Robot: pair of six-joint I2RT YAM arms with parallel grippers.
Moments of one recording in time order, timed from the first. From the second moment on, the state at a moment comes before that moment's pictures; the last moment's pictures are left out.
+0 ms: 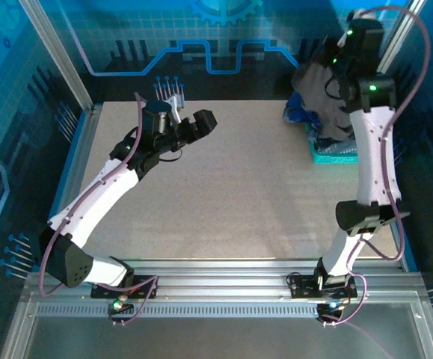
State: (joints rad) left arm -0.44 1.40 1.36 -0.36 0.18 -0.83; right arm 0.10 1.80 2.46 -0.84 0.12 0.38
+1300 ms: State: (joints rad) left arm -0.19 1.30 1.08 -0.82 0.05 -0.92; right arm 0.85 1.63 1.27 -0.85 -0.14 0.44
